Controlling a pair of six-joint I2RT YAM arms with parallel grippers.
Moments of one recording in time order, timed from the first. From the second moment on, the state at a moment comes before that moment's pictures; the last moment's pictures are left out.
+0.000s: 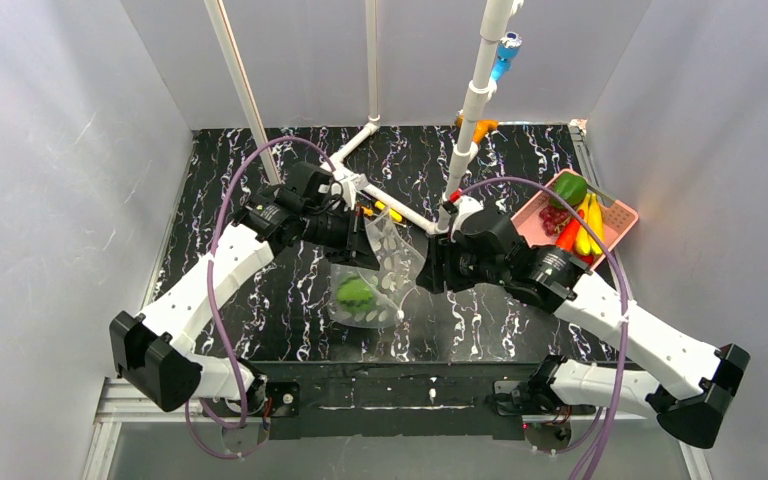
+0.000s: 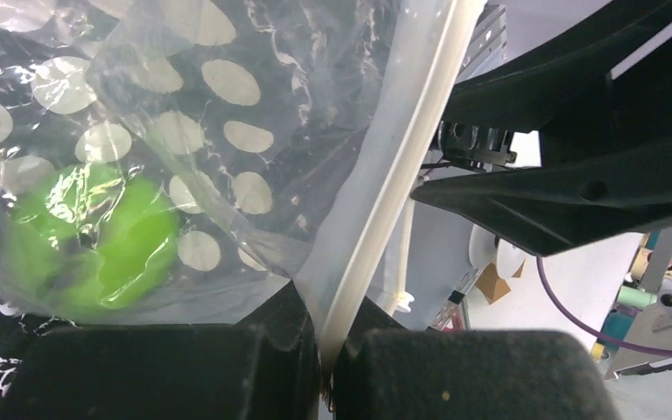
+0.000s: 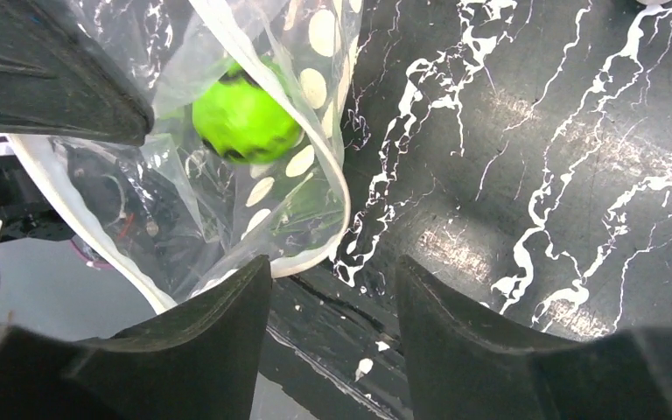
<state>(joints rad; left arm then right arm) -0.58 1.33 1.30 -0.86 0.61 -0.51 0.91 1.03 1.07 -0.73 0.01 0.57</state>
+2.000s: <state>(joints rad) -0.56 1.28 1.16 -0.82 0.17 -0.24 -0.18 1.67 1.26 -0.78 0.13 0.47</state>
